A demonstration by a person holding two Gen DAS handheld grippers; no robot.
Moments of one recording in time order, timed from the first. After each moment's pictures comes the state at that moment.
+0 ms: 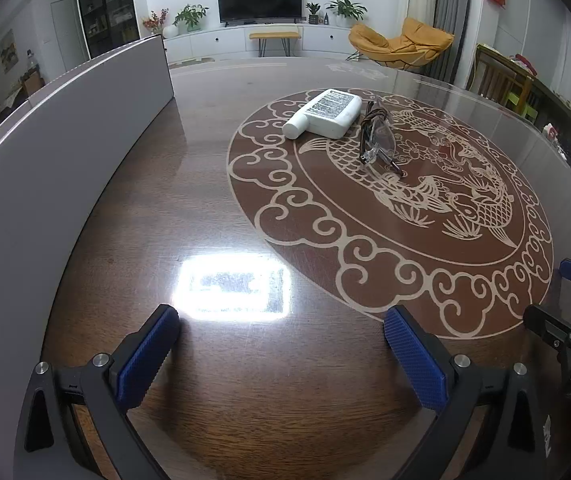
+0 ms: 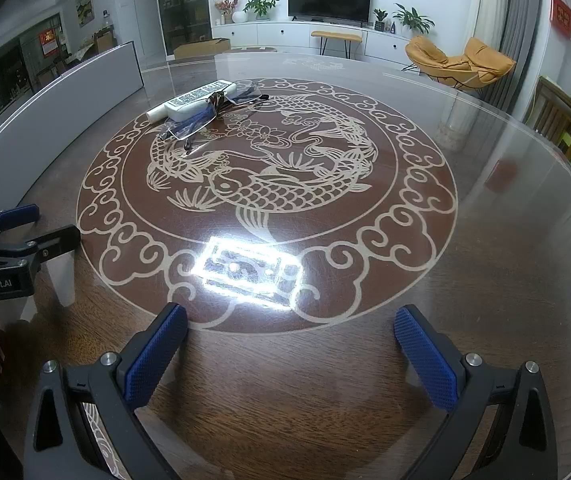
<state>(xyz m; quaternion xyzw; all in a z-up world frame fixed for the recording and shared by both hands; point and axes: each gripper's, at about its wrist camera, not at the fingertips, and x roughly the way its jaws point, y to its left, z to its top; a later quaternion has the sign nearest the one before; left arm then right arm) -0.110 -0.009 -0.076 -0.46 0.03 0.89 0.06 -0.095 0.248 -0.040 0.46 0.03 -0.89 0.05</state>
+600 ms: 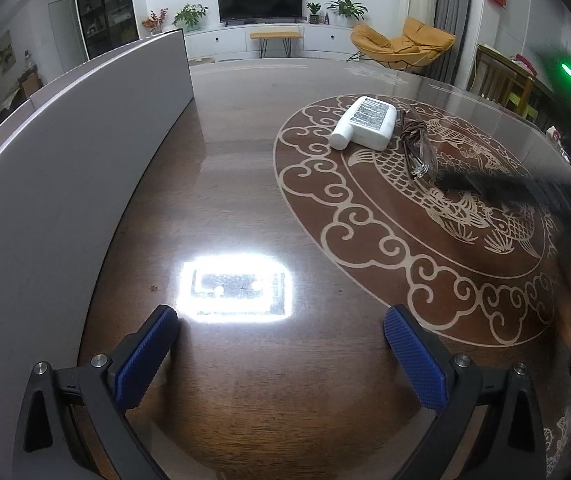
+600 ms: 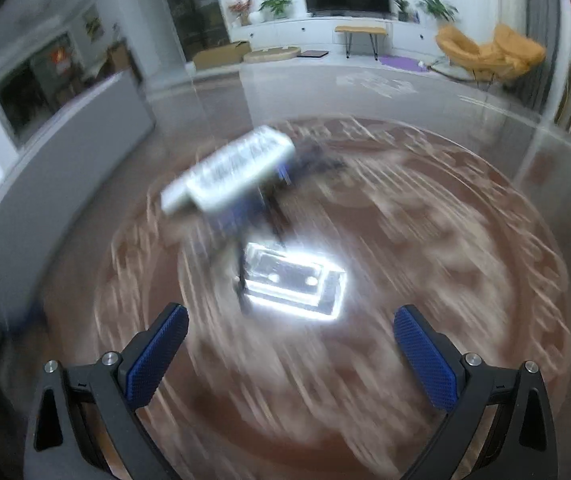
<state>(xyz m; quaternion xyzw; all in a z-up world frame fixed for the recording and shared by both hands) -0.131 -0.047 -0.078 -0.46 0.03 0.89 0.06 -0.218 0.191 -0.030 0.46 -0.04 -0.88 0.10</state>
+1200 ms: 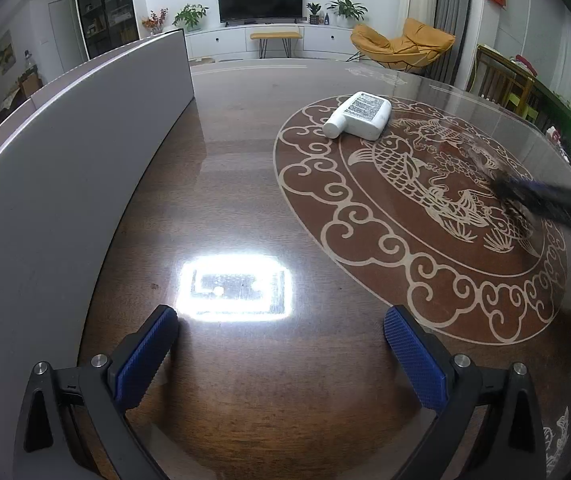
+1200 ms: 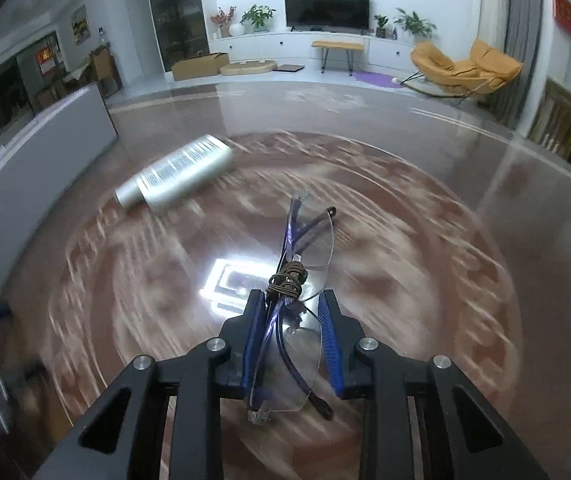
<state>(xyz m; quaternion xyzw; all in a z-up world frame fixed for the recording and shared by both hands) -0.128 -0.047 -0.077 -0.46 0.03 0.89 0.06 -0.182 0.249 -0.025 0.44 0.01 -0.90 0.05</state>
